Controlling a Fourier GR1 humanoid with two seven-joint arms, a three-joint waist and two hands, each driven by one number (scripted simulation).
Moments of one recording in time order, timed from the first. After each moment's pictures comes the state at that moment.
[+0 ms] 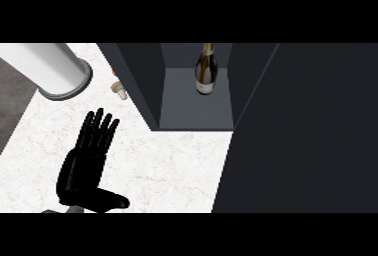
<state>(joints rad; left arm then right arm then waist) 0.01 0.32 -0.31 -1.53 0.66 -0.03 -0.46 0.40 -0.73 0.65 -2.52 -0.03 -0.15 0.00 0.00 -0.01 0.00</state>
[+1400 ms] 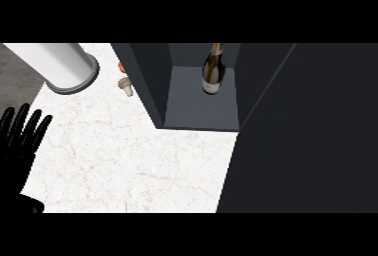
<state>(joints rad) 0.08 0.56 -0.04 -1.51 0.83 -0.31 -0.40 0.13 -0.61 0.65 -2.49 -0.04 -0.08 0.21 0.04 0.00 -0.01</state>
